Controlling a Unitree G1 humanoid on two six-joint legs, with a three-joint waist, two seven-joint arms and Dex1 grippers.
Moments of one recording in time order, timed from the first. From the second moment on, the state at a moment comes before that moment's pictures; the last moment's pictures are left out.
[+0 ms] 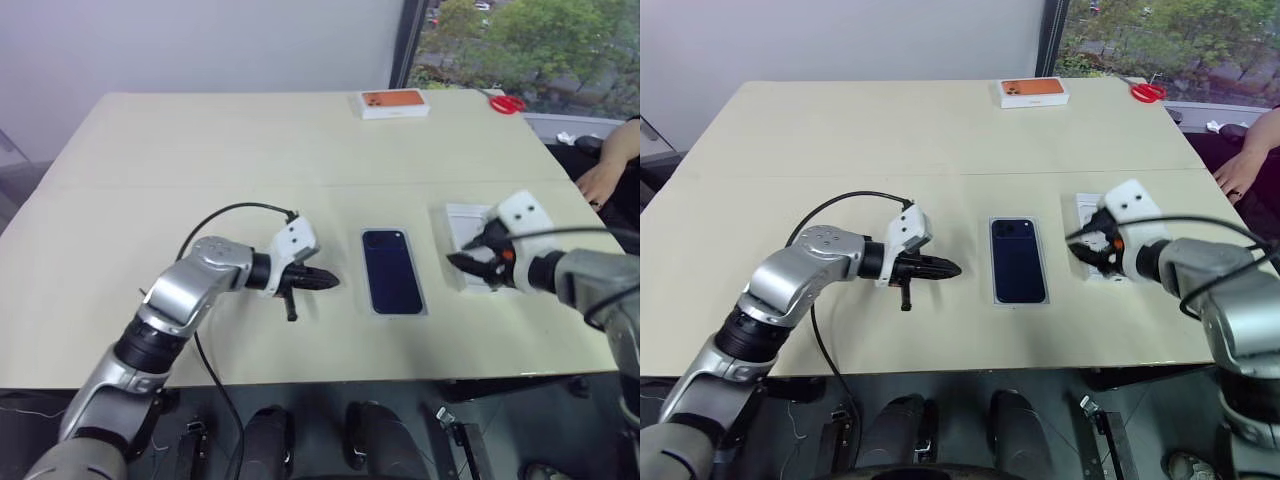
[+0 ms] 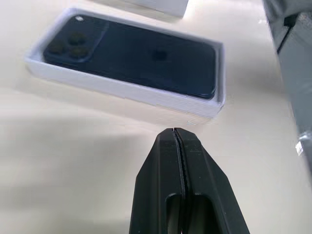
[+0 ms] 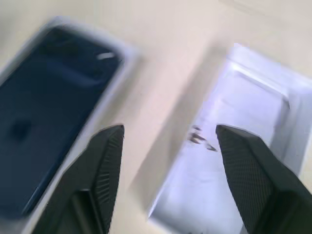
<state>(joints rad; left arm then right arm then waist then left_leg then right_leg) -0.56 0.56 -0.30 -0.16 -0.31 0.61 -1.03 -0.49 -0.75 -0.20 -0.35 0.39 1.40 0.46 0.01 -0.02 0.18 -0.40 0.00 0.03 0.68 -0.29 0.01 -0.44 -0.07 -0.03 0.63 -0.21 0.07</state>
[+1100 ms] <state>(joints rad) -0.45 0.55 -0.11 0.00 -0.40 0.33 -1.07 -0.72 -0.47 -0.38 -0.32 0.60 1.61 0.36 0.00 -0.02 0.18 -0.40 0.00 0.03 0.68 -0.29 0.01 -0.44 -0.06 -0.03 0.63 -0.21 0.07</state>
